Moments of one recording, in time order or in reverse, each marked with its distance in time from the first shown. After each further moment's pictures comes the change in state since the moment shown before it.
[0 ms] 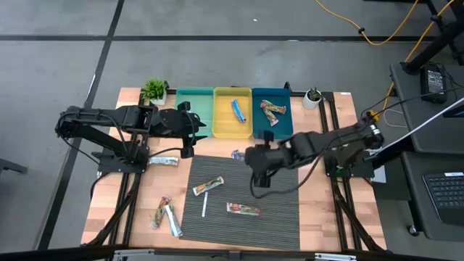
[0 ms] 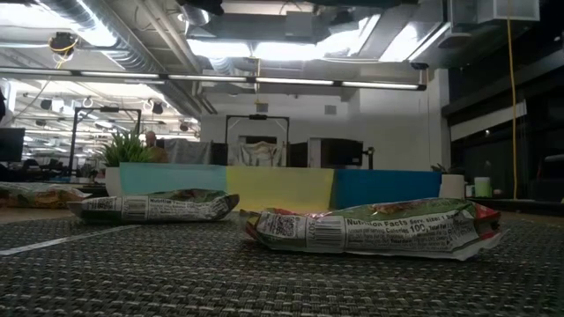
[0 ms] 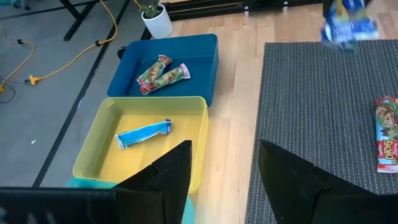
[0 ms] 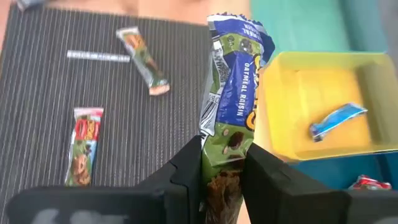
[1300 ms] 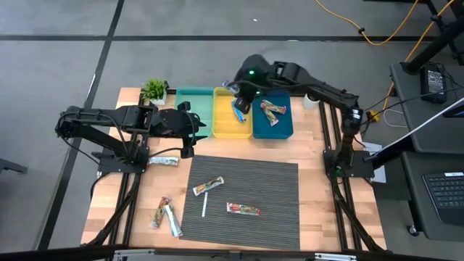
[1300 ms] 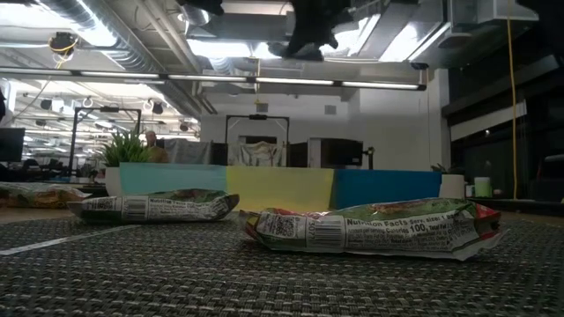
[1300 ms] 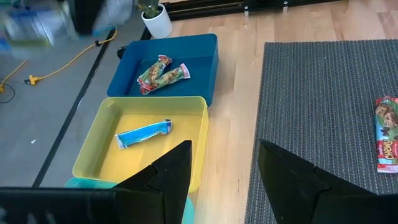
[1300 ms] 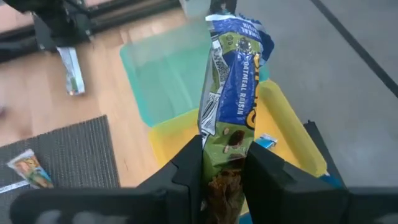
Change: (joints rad) left arm 0.000 0.000 0.000 0.000 0.000 0.000; right arm -0.656 0.160 0.301 0.096 -0.345 -0.221
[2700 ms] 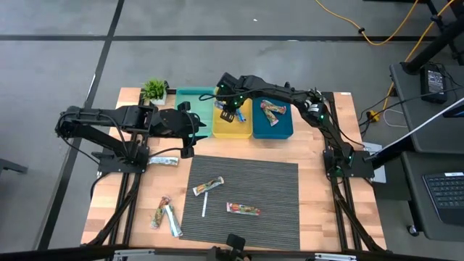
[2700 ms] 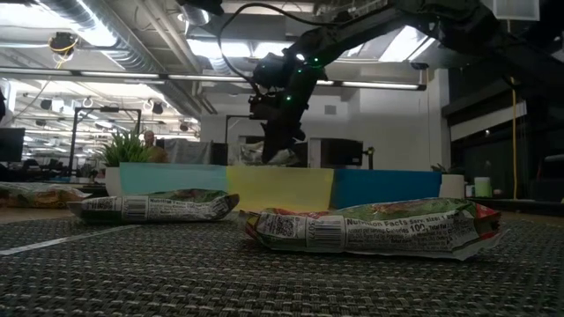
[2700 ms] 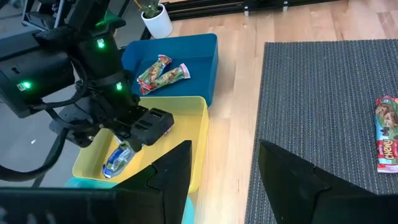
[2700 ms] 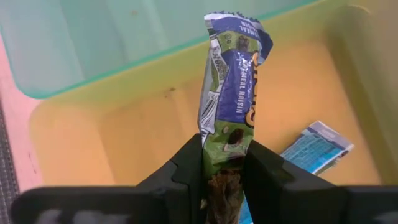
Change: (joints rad) left arm 0.000 0.000 0.000 0.000 0.000 0.000; right arm -0.092 0.442 0.015 0.128 -0.130 -0.125
